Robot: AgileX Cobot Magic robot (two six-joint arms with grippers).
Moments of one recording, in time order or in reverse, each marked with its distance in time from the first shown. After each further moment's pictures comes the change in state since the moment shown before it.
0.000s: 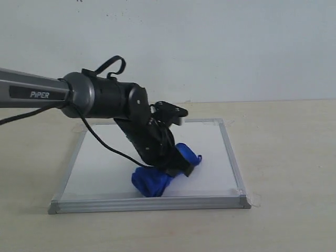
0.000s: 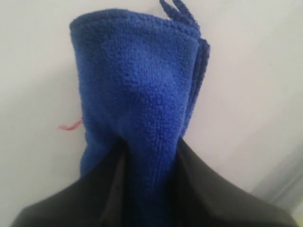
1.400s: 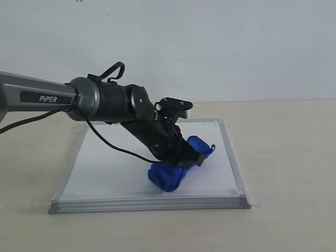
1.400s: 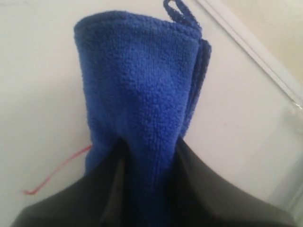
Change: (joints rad) left arm 0.020 0.042 -0.031 -0.235 -0.113 0.144; right arm 0.000 0.000 0.000 0.000 0.000 0.000
